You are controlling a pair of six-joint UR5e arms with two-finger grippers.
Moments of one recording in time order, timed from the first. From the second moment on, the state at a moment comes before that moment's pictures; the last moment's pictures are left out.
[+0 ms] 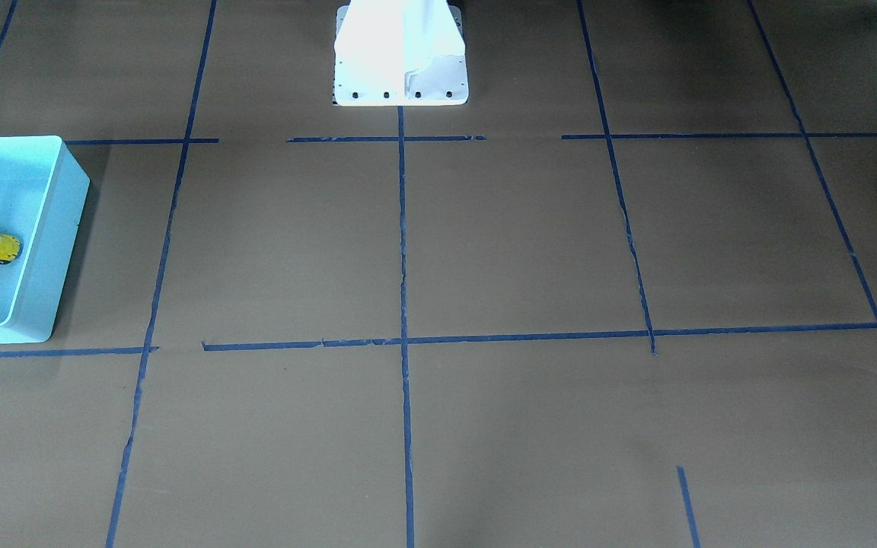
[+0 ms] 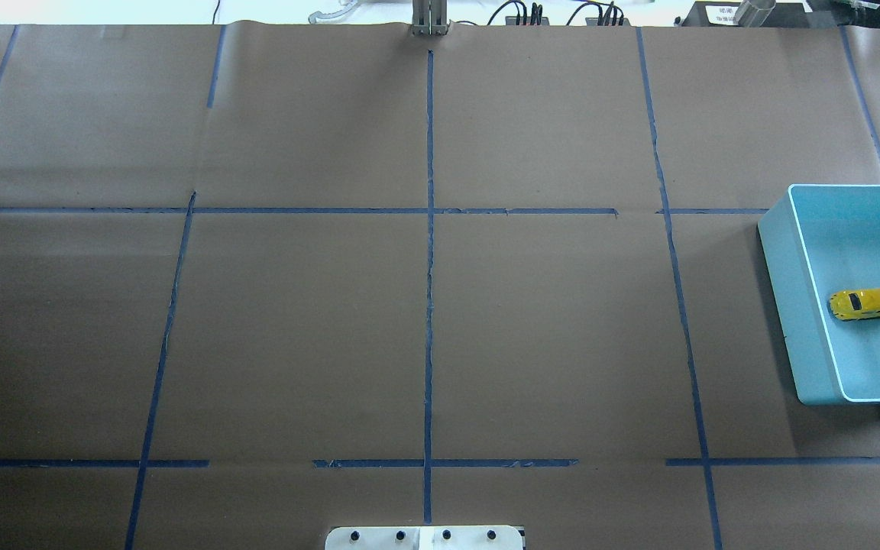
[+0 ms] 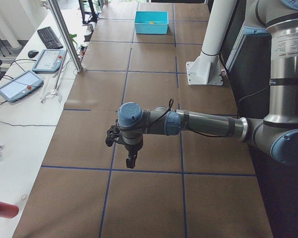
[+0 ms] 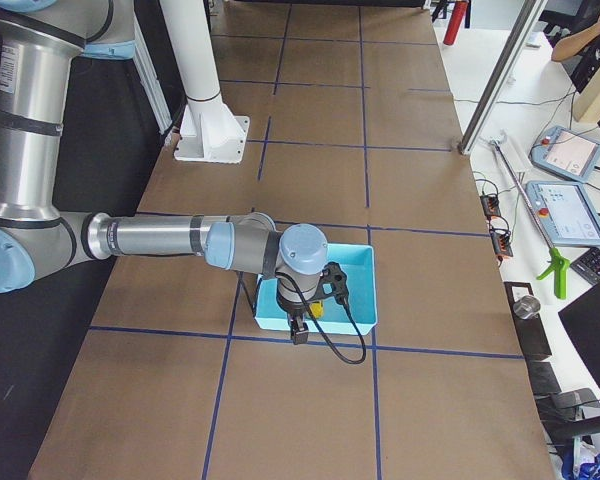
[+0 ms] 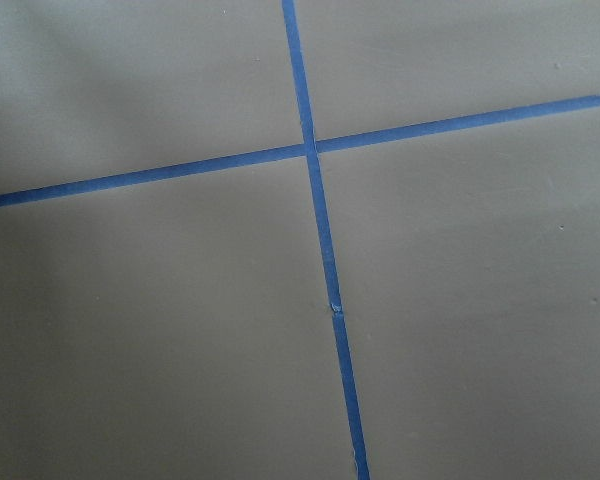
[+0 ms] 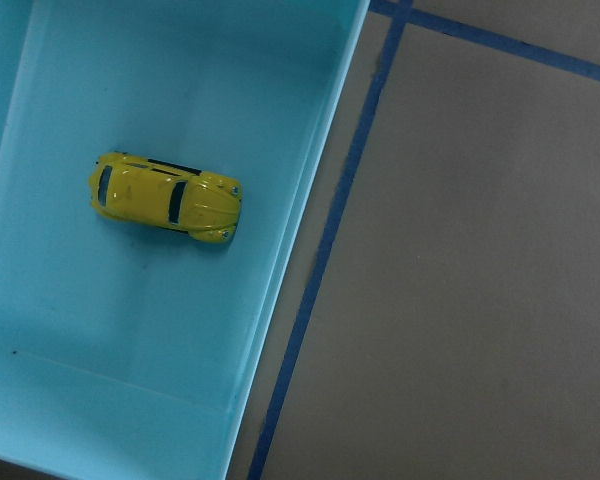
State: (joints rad) left arm -1.57 -1.48 -1.79 -1.47 -2.33 0.14; right arm 1.60 -1.79 1.86 -1.78 2.33 -0.31
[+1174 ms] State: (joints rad) left arm -1.57 -1.48 -1.80 -1.47 -2.34 0.14; right arm 1.61 -1.81 1.88 -1.66 2.27 0.12
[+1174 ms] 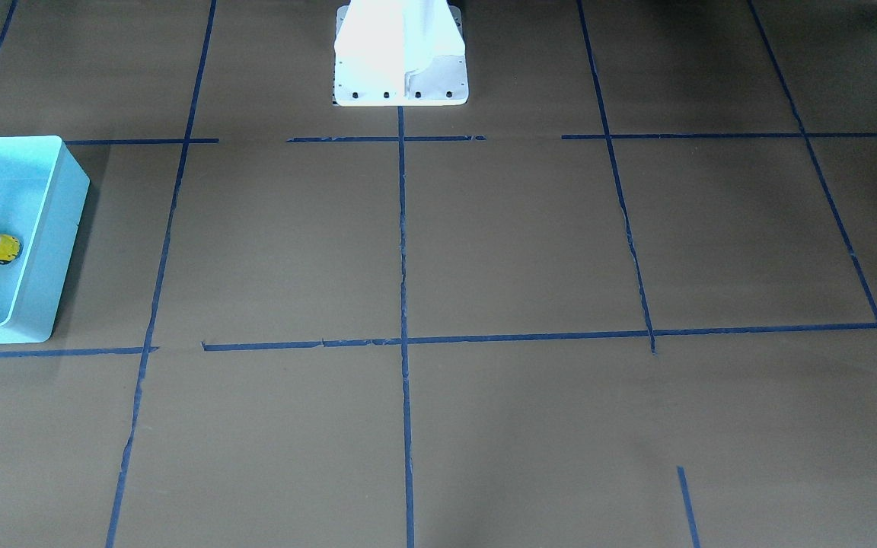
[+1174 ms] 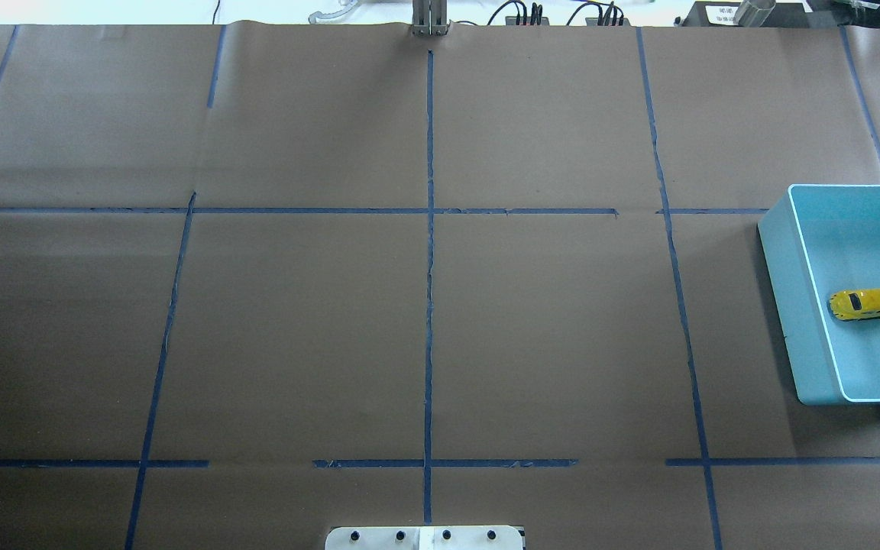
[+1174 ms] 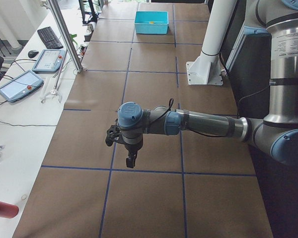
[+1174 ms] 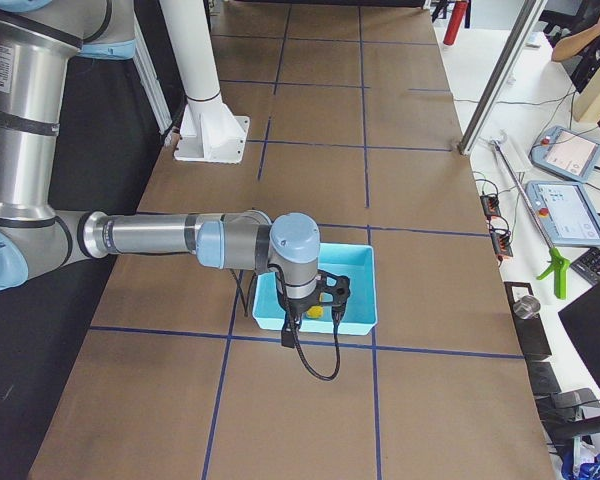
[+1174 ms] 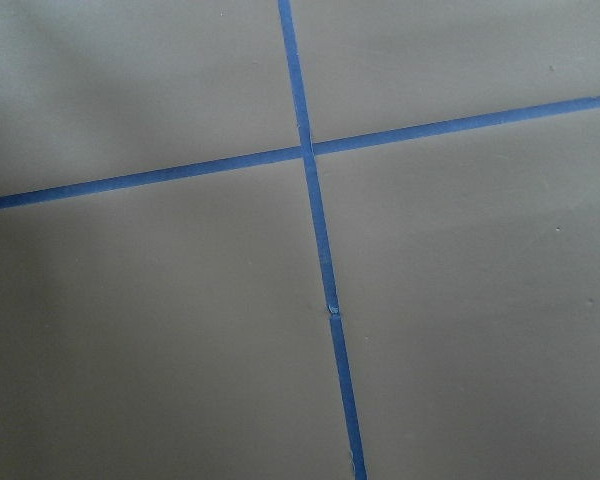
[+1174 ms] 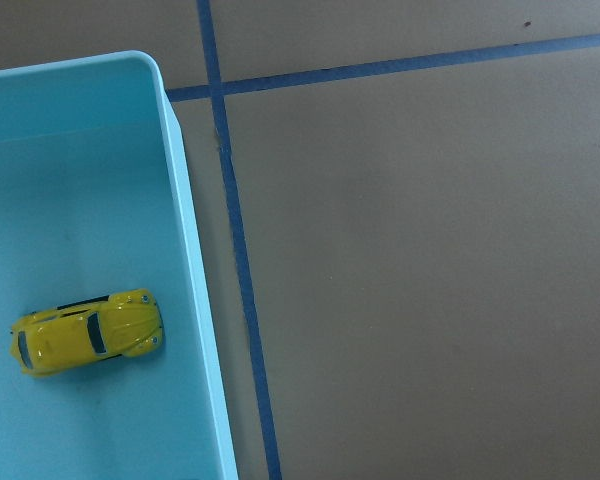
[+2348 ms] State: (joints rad) left arm -1.57 -1.48 -1.80 -1.47 -2.34 0.14; right arm 1.61 -1.80 1.88 -1.66 2.34 0.04
